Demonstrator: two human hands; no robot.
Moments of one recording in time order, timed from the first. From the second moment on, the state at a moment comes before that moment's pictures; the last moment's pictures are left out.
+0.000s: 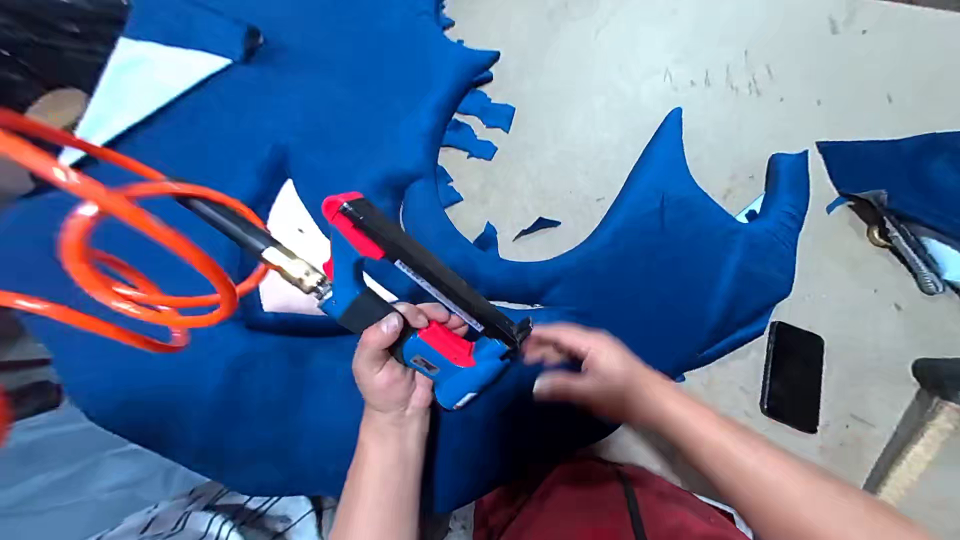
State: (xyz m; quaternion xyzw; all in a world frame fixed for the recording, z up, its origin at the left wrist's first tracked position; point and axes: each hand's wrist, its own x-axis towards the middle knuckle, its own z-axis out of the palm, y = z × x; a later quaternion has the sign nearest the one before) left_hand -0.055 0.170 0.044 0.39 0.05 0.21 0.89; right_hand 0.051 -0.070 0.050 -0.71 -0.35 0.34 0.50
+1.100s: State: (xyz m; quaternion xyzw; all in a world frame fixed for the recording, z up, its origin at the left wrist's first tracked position) left_hand -0.056 0.299 -0.027 0.81 0.50 0.05 0.30; right_hand 0.165 -0.025 0.017 -0.89 -0.37 0.28 0.00
